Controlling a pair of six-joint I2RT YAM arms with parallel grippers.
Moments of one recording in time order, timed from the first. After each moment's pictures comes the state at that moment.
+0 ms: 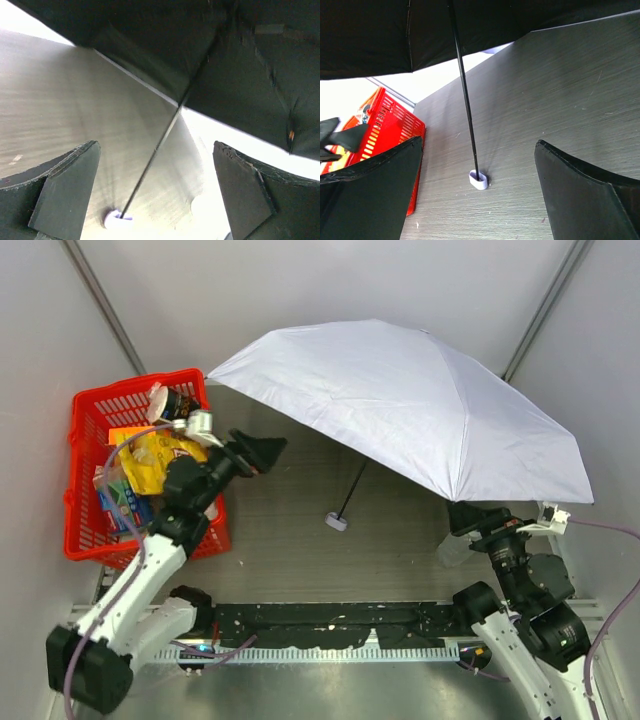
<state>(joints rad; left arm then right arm) -0.27 0.83 0.66 0.27 0.22 -0.76 0.44 0.01 0.62 -0.62 0.30 0.73</state>
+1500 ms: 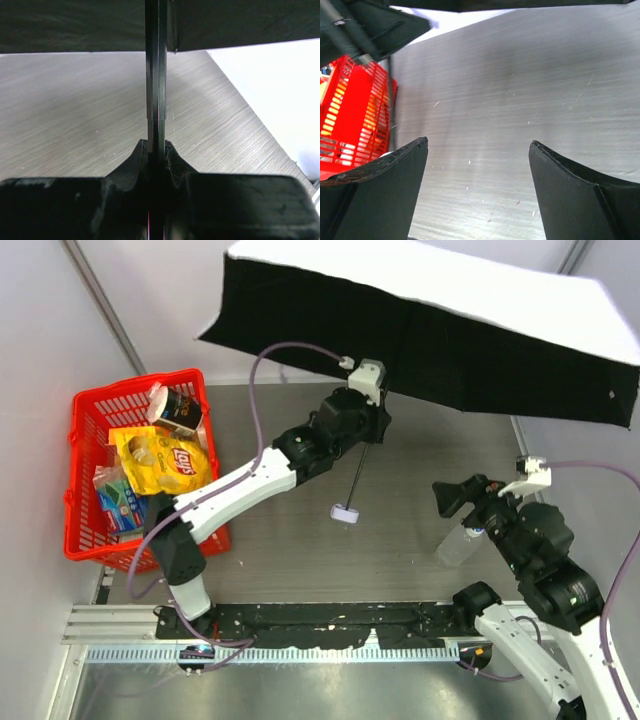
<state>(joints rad) -0.91 1.78 1.64 -0.11 -0.20 -0.35 0.44 0.36 0.87 -0.71 0.18 0.53</state>
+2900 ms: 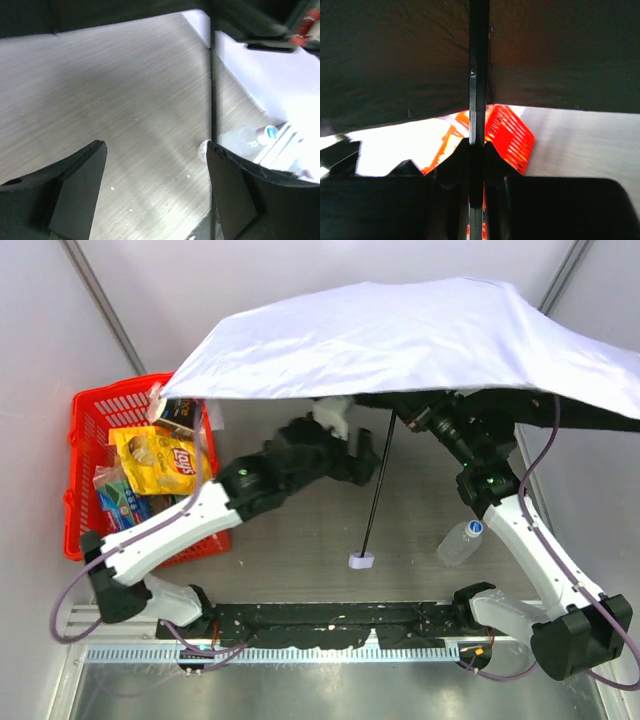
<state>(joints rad) -1.07 1.43 1.52 -0.42 -0.30 -0.36 0.33 1.07 1.01 0.25 -0.30 0.87</state>
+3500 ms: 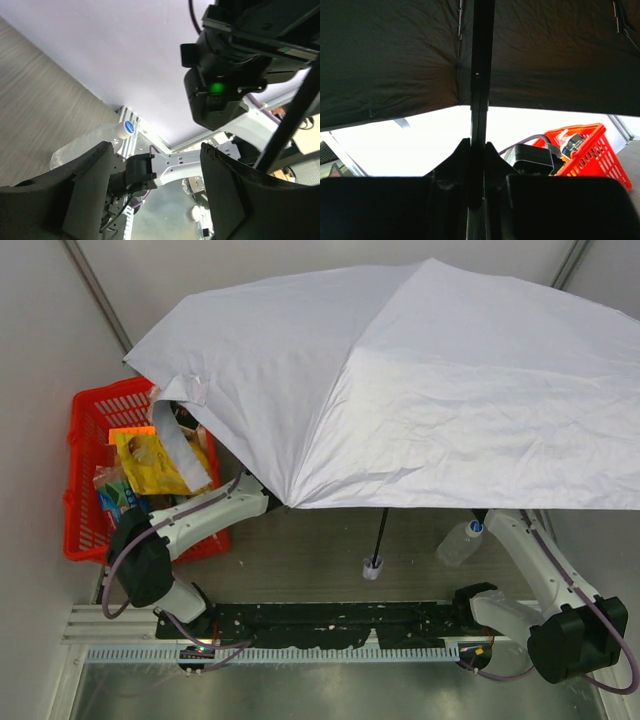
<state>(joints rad) -0.88 1.53 1.24 0.35 0.55 -0.91 0.24 1.06 0.90 0.90 -0.54 1.27</state>
